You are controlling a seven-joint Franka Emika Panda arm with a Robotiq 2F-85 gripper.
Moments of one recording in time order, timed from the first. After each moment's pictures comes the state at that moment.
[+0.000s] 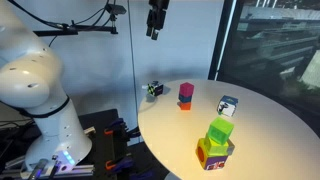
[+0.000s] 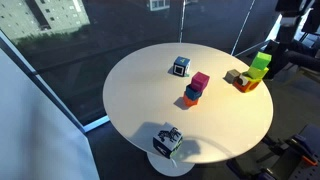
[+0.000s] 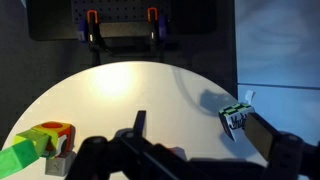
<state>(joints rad) 0.05 -0.34 0.13 -2.06 0.12 1.46 0.26</state>
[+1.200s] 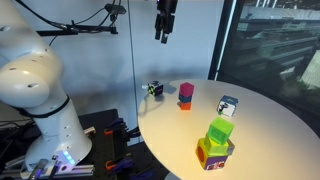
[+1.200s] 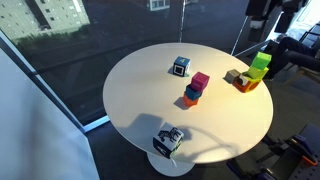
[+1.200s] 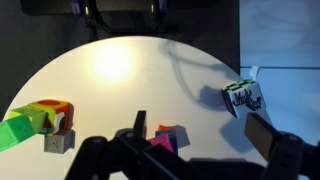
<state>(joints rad) 0.05 -0.27 0.13 -2.03 0.09 1.58 0.26</state>
